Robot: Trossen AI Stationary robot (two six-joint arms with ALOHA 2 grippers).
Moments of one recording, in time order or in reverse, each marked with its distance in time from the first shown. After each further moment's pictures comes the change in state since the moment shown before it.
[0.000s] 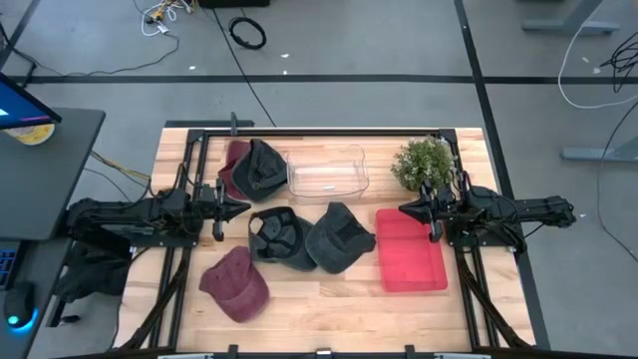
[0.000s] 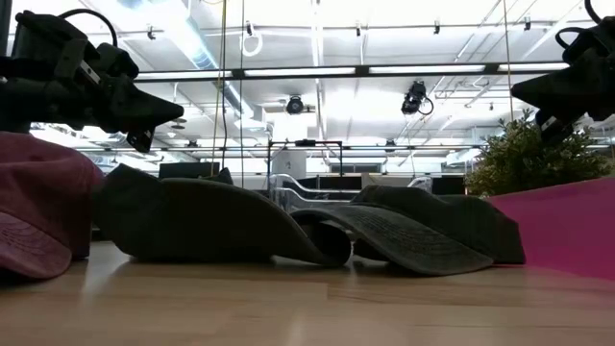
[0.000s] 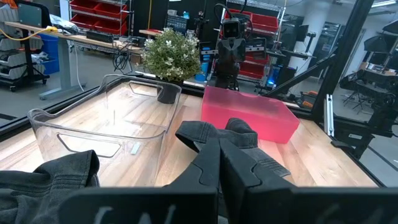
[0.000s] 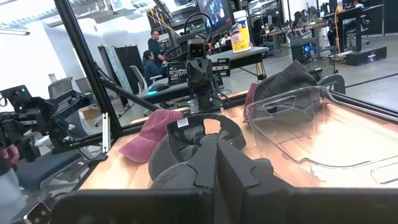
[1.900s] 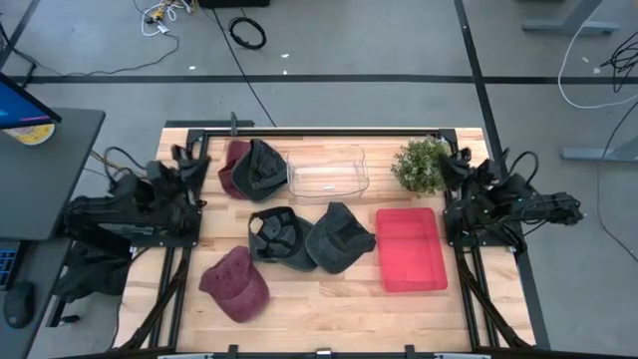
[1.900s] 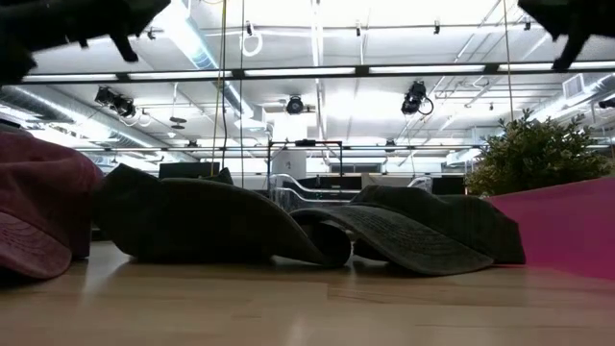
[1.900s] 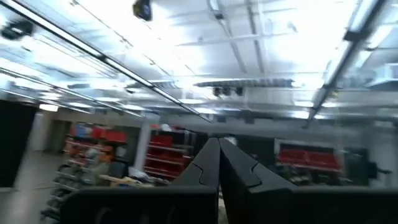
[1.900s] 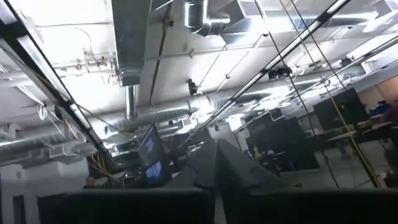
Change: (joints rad) left arm 0.000 0.075 0.279 0.444 -0.299 0.305; right arm 0.000 0.151 0.181 0.599 0.375 -0.241
